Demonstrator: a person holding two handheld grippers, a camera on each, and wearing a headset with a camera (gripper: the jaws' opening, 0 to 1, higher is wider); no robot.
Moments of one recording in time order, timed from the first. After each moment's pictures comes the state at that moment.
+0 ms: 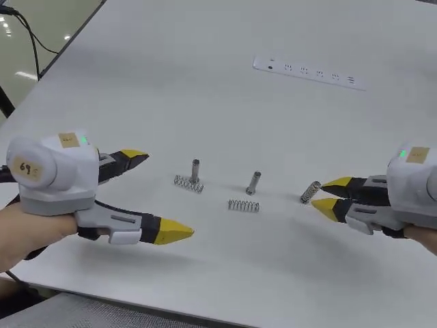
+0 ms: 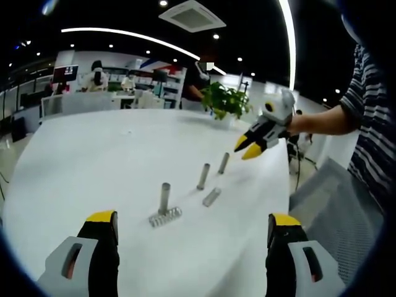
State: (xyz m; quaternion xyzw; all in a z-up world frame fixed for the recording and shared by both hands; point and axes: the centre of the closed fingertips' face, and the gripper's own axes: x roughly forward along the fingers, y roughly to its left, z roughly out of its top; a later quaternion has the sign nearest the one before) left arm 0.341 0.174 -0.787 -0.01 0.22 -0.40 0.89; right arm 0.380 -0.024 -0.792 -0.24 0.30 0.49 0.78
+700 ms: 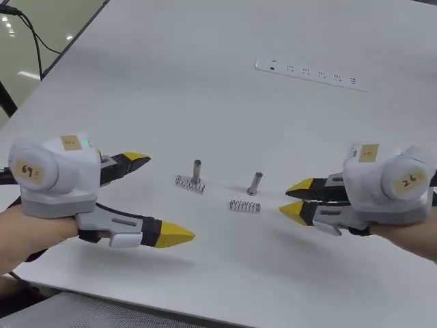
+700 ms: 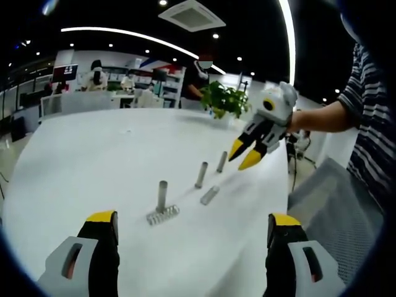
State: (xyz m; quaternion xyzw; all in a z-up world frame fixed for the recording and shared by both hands) left arm 0.337 0.173 -0.788 -0.01 0.23 -0.40 0.89; right arm 0.360 0.030 -0.797 -0.27 0.29 0.56 0.73
